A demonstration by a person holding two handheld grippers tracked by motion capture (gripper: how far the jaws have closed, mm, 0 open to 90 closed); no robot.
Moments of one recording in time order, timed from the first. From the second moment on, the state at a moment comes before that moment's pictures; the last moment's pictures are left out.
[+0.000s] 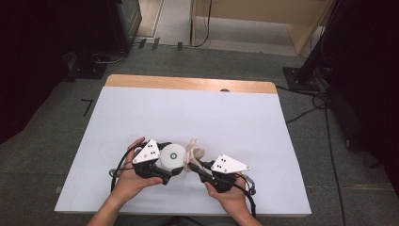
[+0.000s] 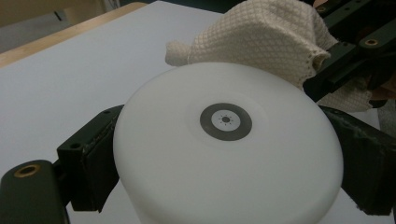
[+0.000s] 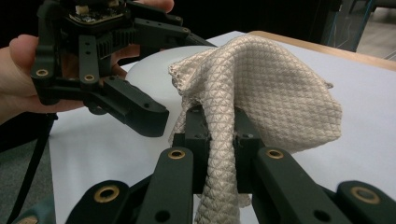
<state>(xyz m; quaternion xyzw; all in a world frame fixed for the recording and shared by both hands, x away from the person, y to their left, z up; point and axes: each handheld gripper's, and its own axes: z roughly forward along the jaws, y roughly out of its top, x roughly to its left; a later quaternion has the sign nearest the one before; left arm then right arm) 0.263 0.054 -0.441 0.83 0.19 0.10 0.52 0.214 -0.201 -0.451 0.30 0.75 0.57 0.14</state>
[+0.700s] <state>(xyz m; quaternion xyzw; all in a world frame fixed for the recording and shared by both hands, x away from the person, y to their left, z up) 0.264 0.054 -0.441 0.83 0.19 0.10 0.52 0.229 -0.195 -0.491 0.36 0.78 0.50 0.08</state>
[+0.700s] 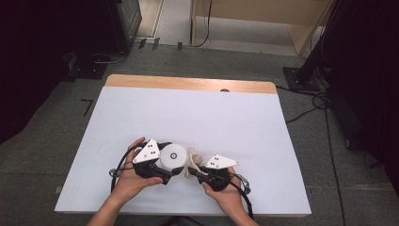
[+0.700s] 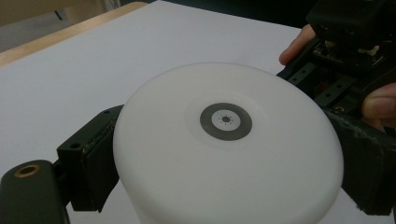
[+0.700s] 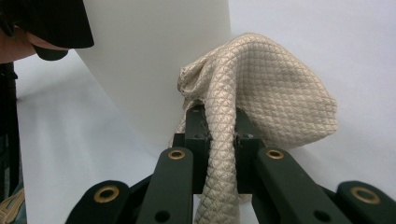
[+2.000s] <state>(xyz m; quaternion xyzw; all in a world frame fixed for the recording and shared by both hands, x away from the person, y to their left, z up) 0.263 0.053 -0.441 0.83 0.20 0.10 0.51 0.228 -0.195 -0.488 0.37 0.77 0.52 0.09</state>
